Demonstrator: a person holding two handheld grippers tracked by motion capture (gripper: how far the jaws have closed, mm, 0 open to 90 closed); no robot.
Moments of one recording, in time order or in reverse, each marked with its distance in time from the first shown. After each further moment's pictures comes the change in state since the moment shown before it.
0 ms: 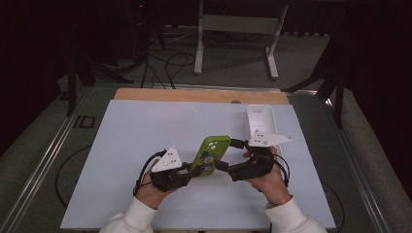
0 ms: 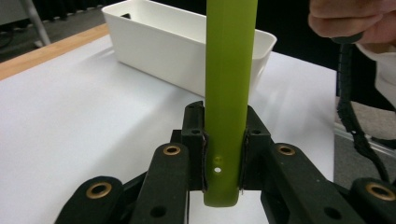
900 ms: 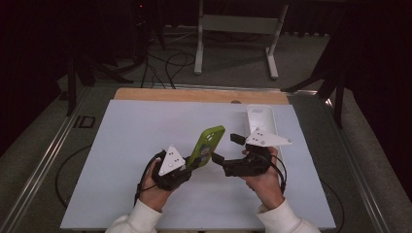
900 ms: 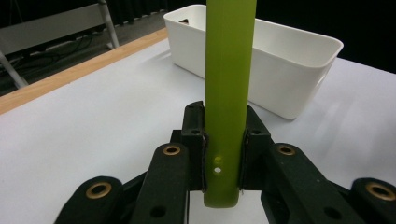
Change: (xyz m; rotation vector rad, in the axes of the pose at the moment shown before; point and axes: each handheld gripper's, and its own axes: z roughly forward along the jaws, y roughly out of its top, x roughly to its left) left arm -0.011 0.005 0.005 -0.003 0.262 0.000; right arm 0.015 0.010 0.004 -0.068 -0.153 0.018
